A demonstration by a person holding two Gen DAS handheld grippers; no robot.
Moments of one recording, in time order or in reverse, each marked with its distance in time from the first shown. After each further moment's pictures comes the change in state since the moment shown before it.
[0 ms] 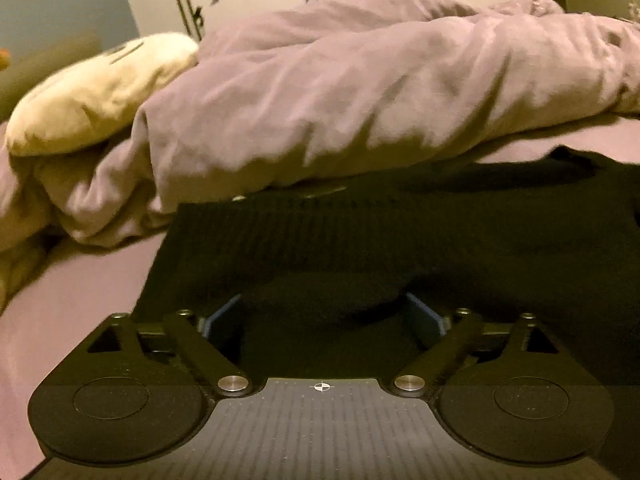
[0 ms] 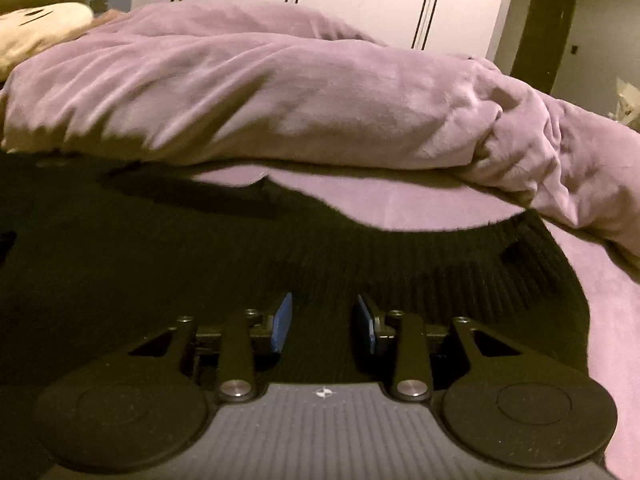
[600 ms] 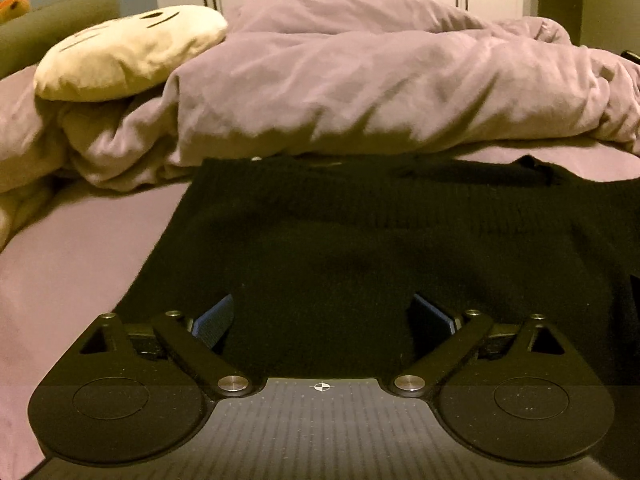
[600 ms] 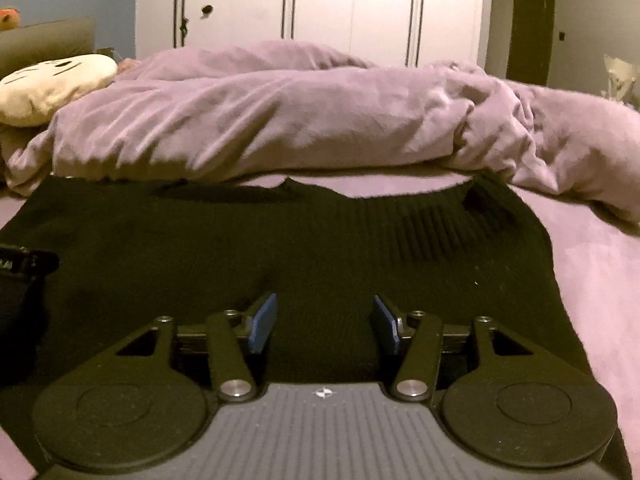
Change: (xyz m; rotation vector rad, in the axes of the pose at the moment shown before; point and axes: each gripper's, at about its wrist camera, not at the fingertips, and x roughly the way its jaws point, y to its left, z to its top) left arm -0.060 0.014 -0.016 -0.105 0.060 -0.065; right arm -0.077 -0.016 -0.048 0.115 -0.042 0.082
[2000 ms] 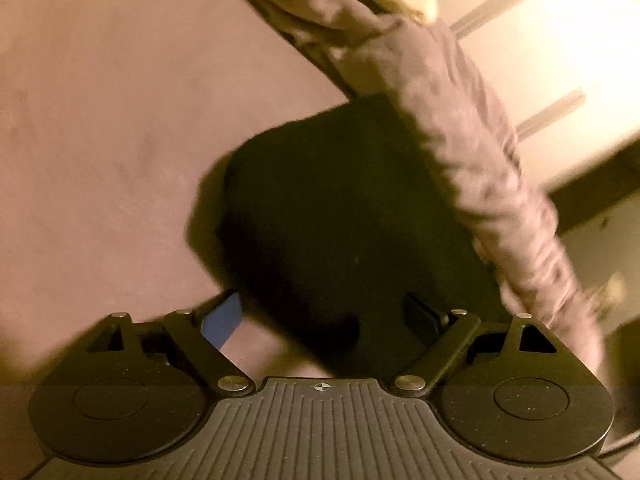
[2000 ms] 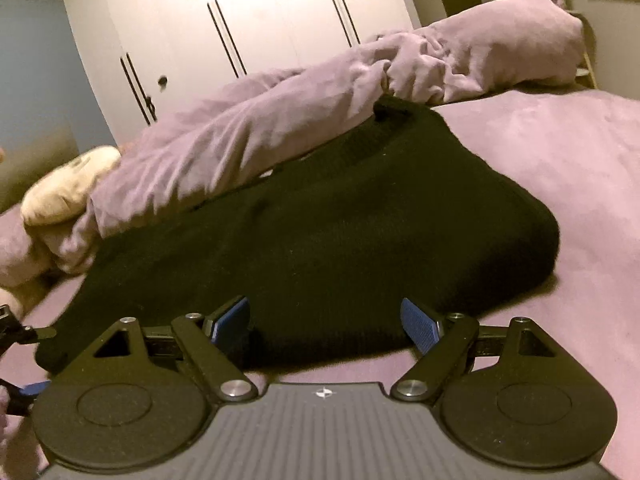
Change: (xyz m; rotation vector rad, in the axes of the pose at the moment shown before) left arm -0.034 0.174 -0.110 -0.851 0.085 -0.412; right arm -0.121 -0.042 -0.104 0.418 -0.080 0.134
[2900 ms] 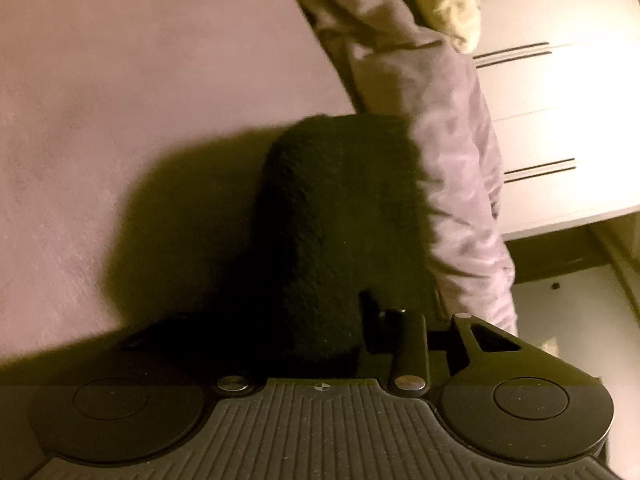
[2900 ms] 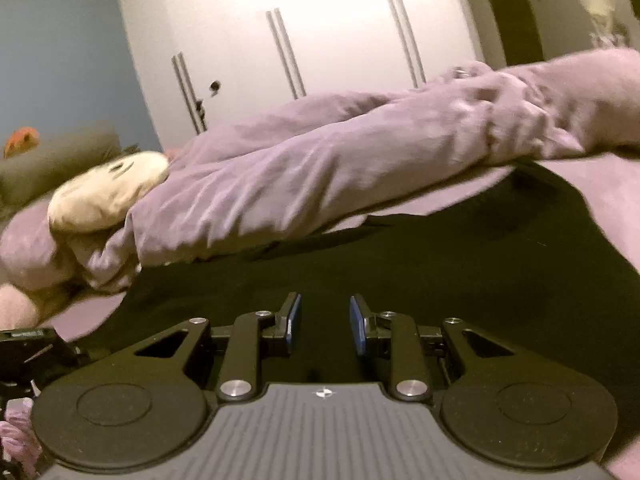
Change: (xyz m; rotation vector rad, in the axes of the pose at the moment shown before) left arm 0.054 0.021 0.034 -0.238 0.057 -0.163; right arm 0.087 0.106 0.043 -0.196 -0.064 0.085
